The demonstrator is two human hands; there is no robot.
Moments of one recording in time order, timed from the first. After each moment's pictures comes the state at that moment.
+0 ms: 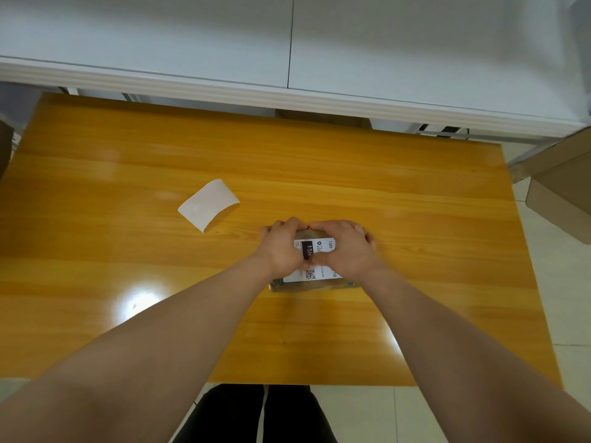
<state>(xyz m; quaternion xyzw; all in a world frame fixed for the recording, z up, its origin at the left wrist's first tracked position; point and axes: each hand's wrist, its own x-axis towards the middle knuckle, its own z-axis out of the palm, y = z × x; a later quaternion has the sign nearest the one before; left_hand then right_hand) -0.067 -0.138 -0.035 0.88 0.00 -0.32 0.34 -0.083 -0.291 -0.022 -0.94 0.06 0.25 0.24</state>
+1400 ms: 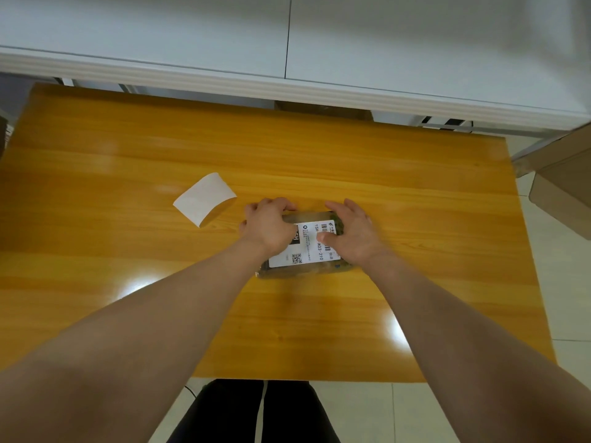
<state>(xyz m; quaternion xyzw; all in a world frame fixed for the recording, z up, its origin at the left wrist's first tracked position) -0.046 -0.133 -0.036 0.90 0.08 -0.25 0.35 -0.065 -0.308 -0.024 -0.91 0.11 0.25 0.30</state>
